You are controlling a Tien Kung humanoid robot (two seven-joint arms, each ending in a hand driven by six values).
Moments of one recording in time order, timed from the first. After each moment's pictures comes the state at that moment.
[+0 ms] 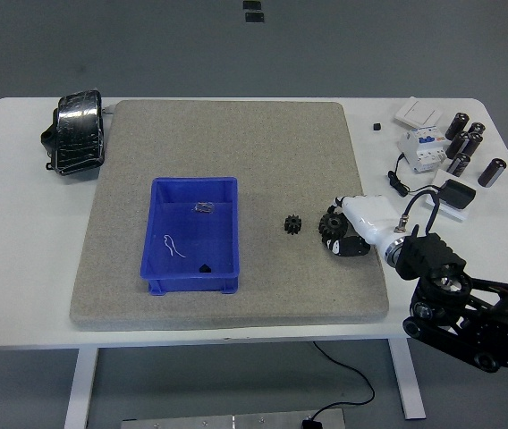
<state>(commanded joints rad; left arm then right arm) -0.05 0.24 -0.83 -0.39 0.97 0.26 0.53 0.64 -0.45 0.31 1.24 -1.84 -0.31 -0.43</state>
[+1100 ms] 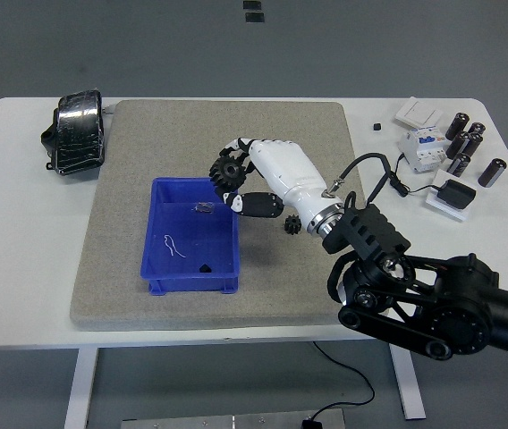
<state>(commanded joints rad) -0.03 0.23 -0.84 -0.39 0.99 0.26 0.55 0.77 -0.29 0.33 1.48 -1.73 -0.47 -0.37</state>
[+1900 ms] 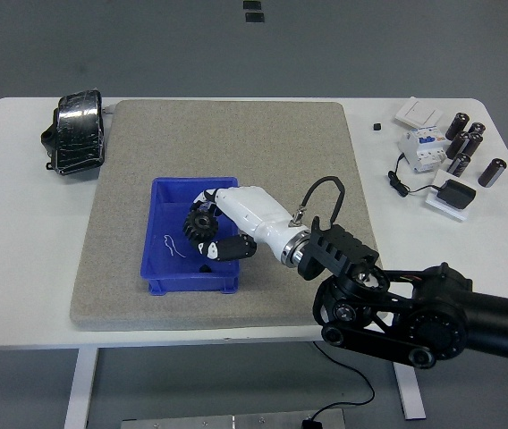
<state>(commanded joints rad) -0.04 0.23 -0.84 -0.39 1.00 0.25 0.54 0.80 -0.23 0.21 1.42 -1.67 -0.38 -0.36</state>
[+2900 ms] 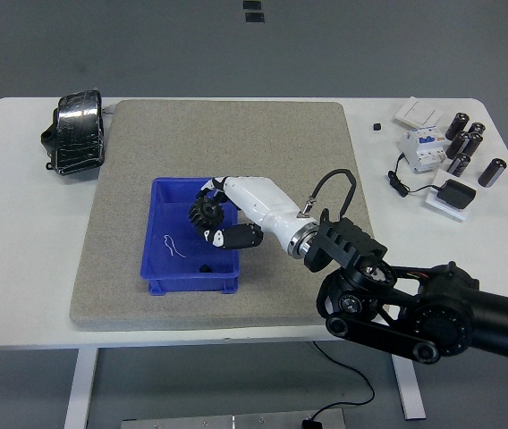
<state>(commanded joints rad) -0.04 0.23 -0.85 -0.38 1.01 0.25 0.54 0.78 -0.25 0.29 1.43 -1.65 -0.38 -0.34</state>
